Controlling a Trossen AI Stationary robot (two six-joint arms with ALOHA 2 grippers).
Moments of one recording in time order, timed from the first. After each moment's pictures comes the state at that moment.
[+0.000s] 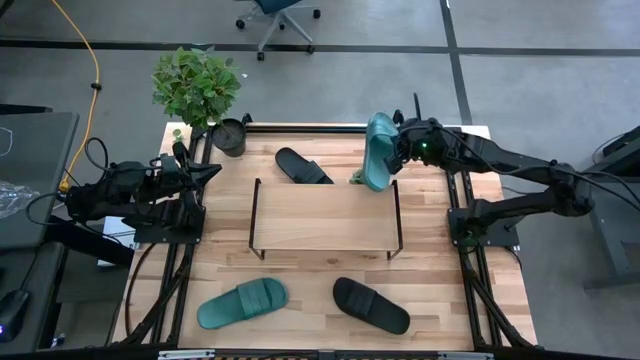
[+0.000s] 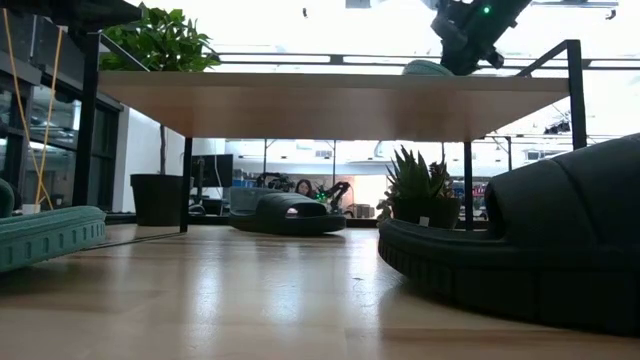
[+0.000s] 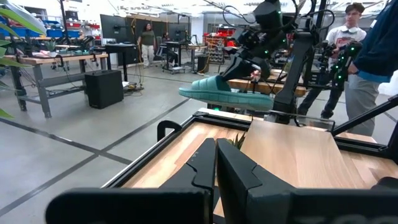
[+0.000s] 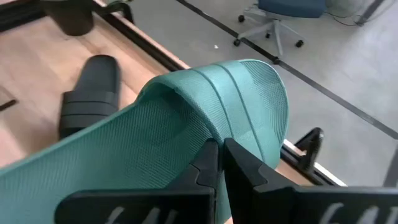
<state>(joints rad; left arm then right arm) 0.06 0.08 0.52 -0.45 -0.44 -0.03 -0.33 1.09 1.05 -0.65 0.44 0.23</state>
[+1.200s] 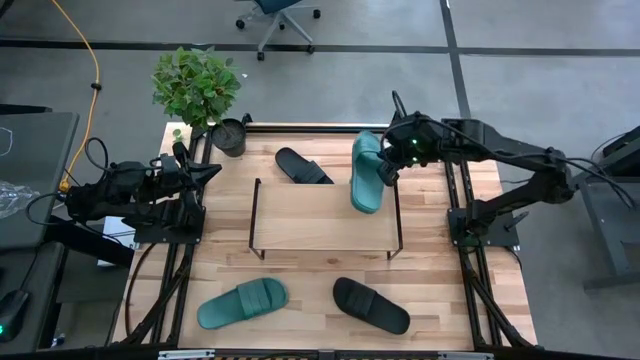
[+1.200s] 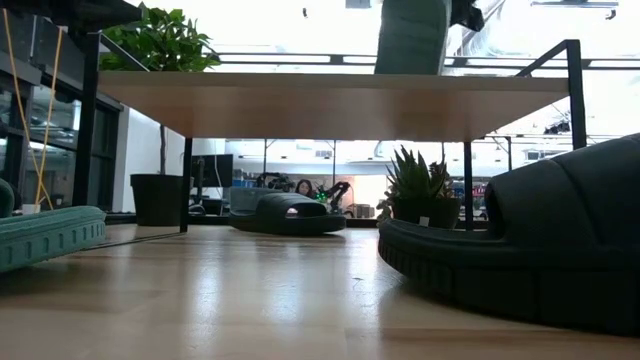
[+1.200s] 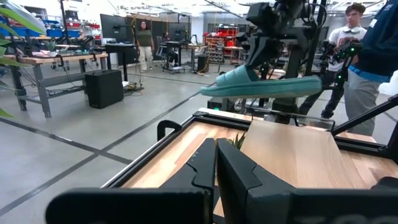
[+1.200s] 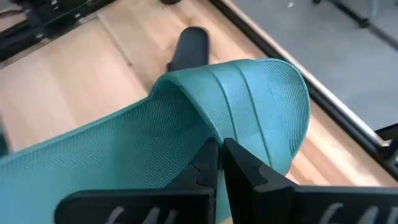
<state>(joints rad) 0.06 0.08 0.52 -0.45 -0.44 -0.03 -0.19 1.30 1.52 -1.05 0.20 0.36</state>
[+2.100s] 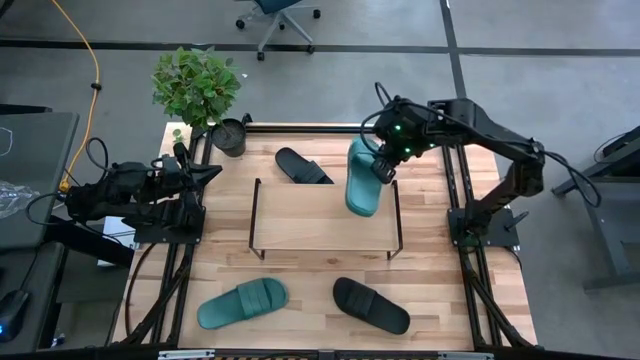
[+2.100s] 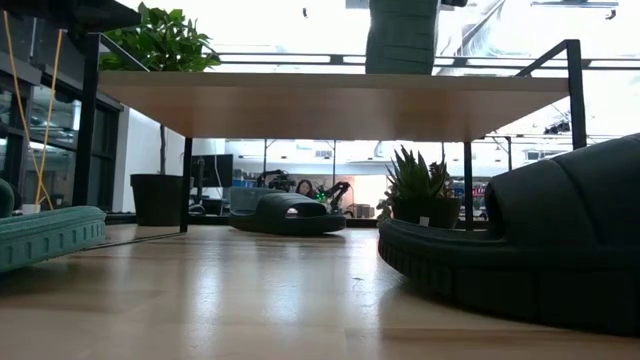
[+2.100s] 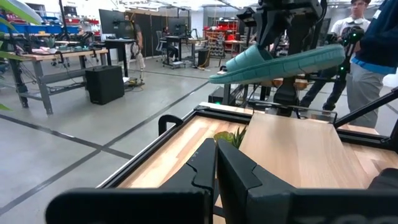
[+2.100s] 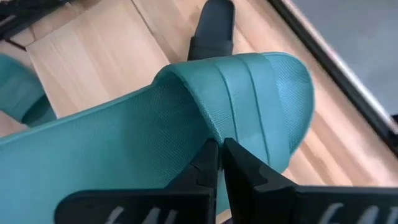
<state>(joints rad) 0.06 0.08 0.52 -0.48 -0.44 -0.03 -0.19 1.55 1.97 -1.42 0.07 0.35</state>
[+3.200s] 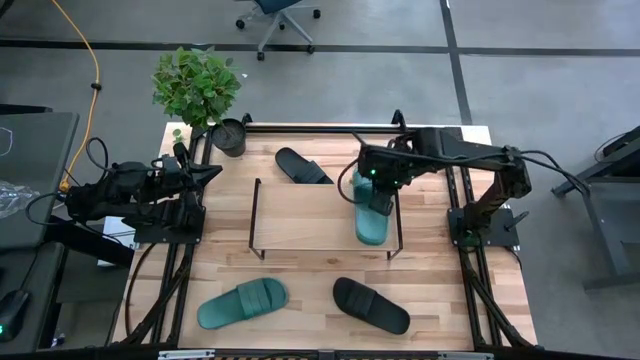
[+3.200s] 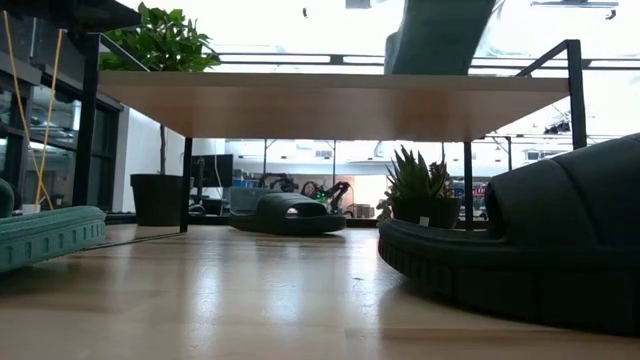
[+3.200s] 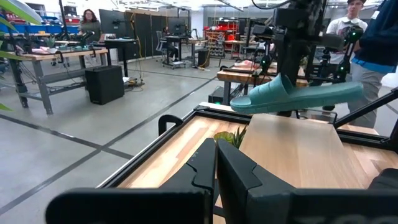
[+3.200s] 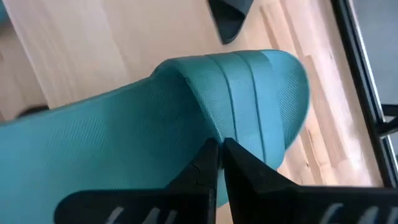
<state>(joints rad) 0.06 0.08 0.52 -0.47 -0.44 -0.03 0.00 1.66 1.94 -1.56 0.17 0.30</state>
